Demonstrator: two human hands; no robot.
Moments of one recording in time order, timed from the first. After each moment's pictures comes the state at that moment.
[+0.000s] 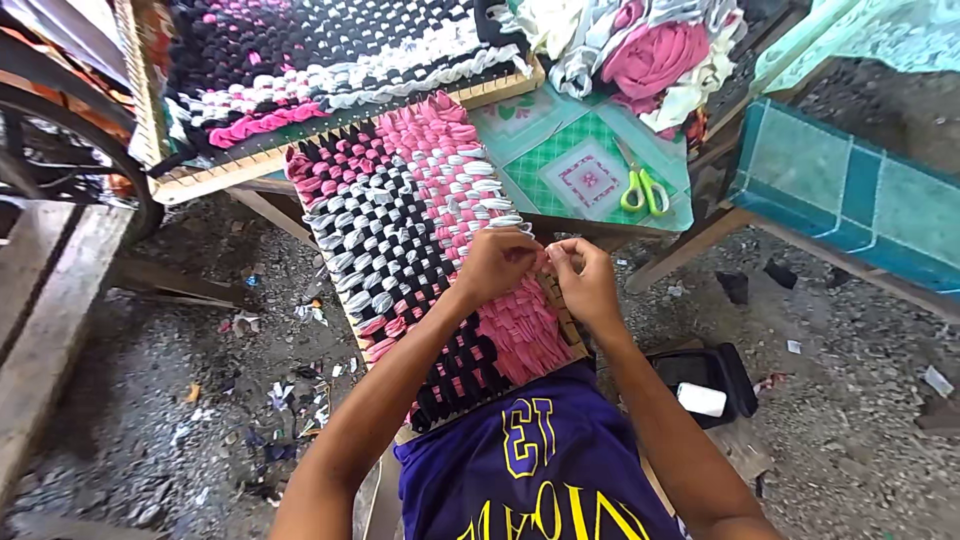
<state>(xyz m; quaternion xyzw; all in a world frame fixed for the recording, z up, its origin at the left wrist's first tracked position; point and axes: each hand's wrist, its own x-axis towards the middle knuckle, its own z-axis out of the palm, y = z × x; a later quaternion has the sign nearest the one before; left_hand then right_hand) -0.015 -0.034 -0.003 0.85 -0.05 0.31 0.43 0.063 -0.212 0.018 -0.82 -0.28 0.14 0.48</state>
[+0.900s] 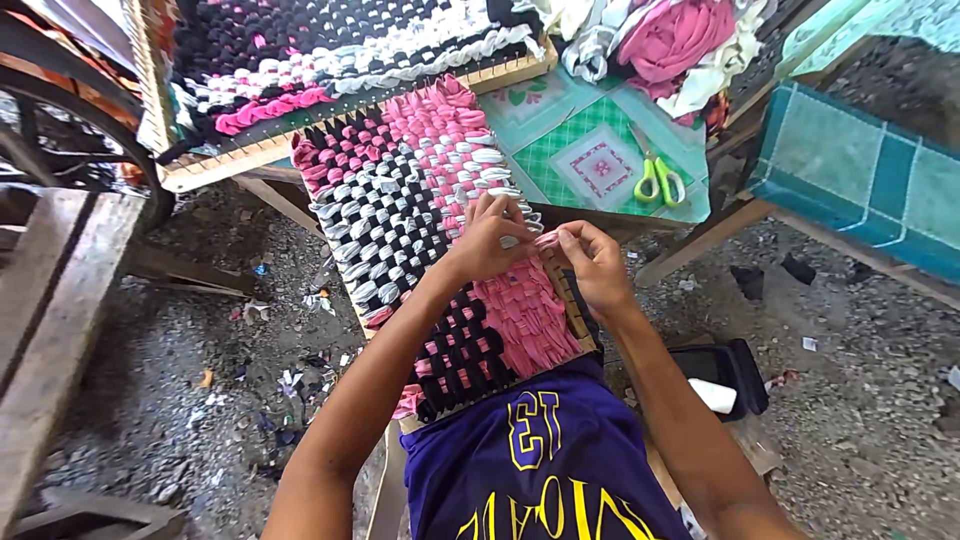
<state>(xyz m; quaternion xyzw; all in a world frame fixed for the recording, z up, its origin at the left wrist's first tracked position) -0.021 0.002 0.004 0.93 -0.02 0.15 0.32 0.070 -0.208 0.018 -0.69 -0.31 0.24 0.61</state>
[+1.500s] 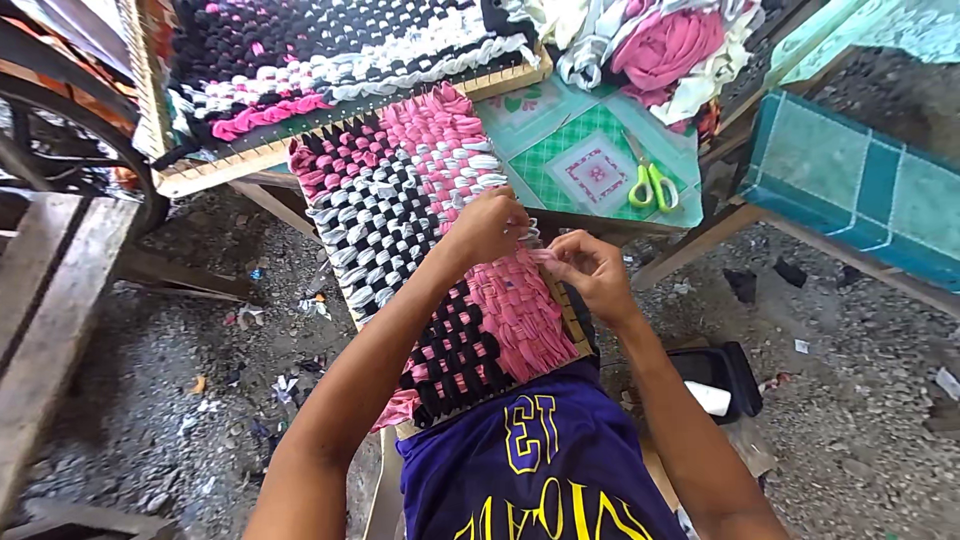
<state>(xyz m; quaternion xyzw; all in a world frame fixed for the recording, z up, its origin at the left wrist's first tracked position) 0.007 0.013 0.029 0.95 -0.02 0.09 0.29 0.090 -0.219 0.002 -0.62 -0.44 0.21 0.62</state>
